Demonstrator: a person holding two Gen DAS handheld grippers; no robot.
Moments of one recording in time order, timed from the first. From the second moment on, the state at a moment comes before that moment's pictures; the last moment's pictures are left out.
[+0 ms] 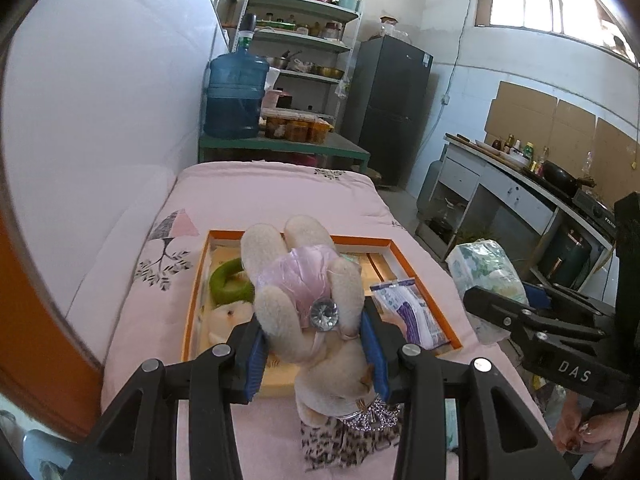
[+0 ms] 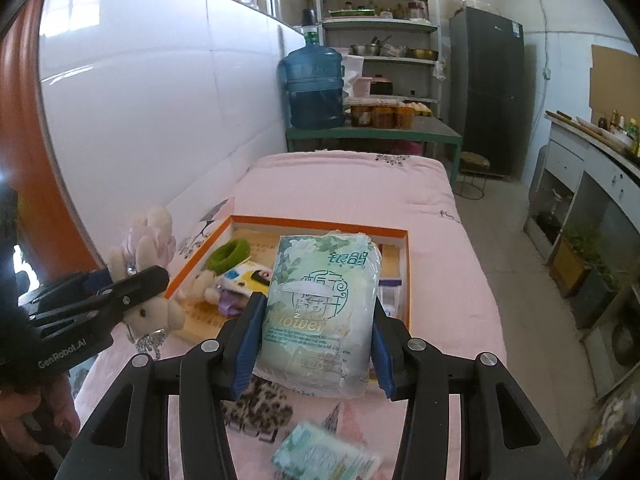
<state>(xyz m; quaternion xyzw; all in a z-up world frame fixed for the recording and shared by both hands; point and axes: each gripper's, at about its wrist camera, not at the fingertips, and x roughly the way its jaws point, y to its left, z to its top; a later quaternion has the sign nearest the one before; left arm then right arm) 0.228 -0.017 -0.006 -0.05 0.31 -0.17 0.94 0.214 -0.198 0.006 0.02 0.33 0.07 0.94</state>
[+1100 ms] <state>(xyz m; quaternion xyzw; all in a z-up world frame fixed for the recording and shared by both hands) 0.352 -0.054 -0.041 -0.08 0.38 -0.18 0.91 0.327 -0.220 -0.053 0.05 0.40 0.06 0.91</state>
